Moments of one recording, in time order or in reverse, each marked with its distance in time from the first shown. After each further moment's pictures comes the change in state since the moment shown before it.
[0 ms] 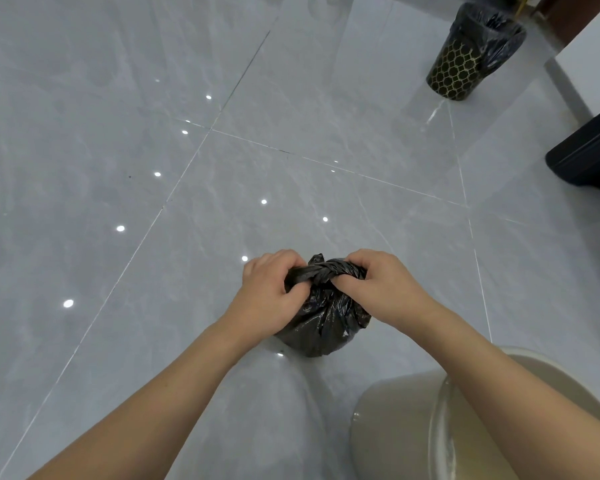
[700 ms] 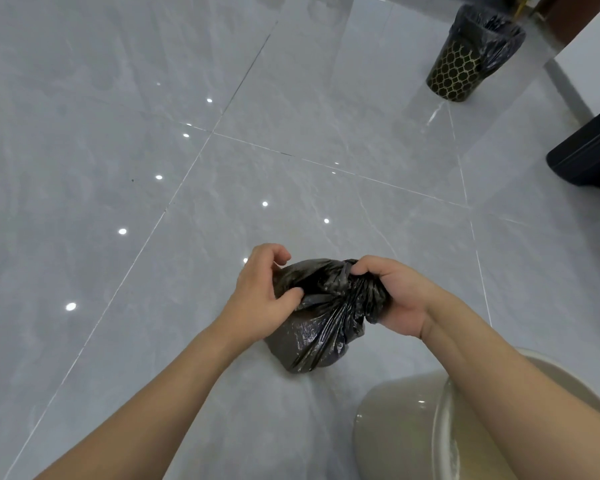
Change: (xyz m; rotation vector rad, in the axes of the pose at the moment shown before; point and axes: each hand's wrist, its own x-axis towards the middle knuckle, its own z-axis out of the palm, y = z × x) left_hand -0.007 -0.013 -0.009 -0.173 0.008 -0.095; right_hand 0.008 0.013 -0.006 0.940 -0.346 0.465
